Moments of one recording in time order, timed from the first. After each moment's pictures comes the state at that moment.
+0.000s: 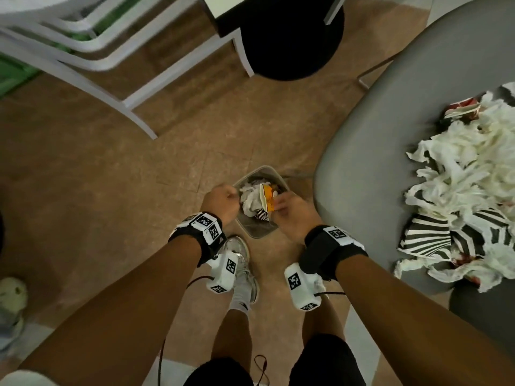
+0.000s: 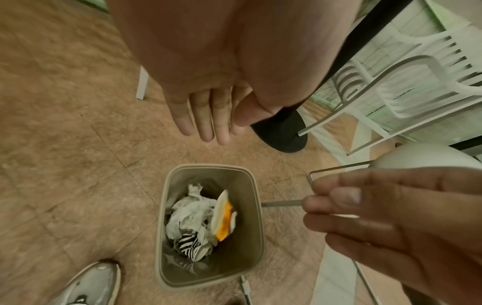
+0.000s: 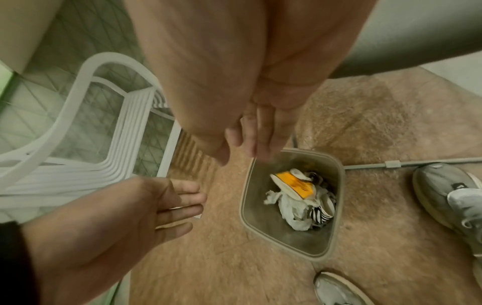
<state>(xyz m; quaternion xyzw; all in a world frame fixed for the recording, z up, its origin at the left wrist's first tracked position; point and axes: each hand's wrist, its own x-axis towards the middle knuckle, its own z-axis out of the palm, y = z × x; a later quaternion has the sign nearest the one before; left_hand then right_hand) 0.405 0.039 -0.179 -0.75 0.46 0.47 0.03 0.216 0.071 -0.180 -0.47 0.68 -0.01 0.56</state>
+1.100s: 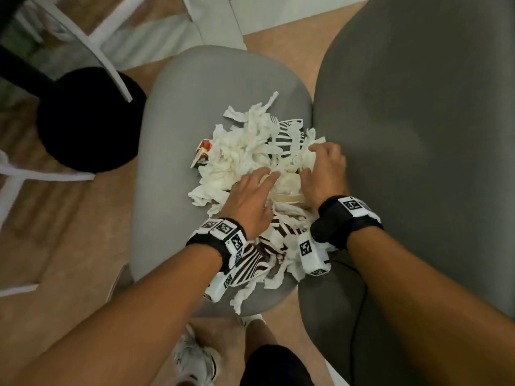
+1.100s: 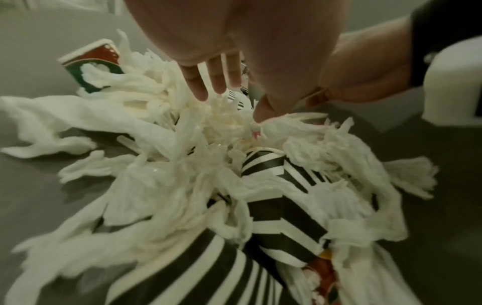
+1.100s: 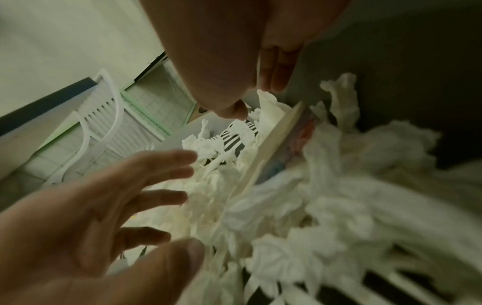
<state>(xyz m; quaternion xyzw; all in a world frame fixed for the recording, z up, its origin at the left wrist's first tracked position) -0.068 0.019 -0.113 -0.28 0.89 0.35 0.05 -0.235 0.092 -0.093 -0.30 0.92 -0.14 0.20</state>
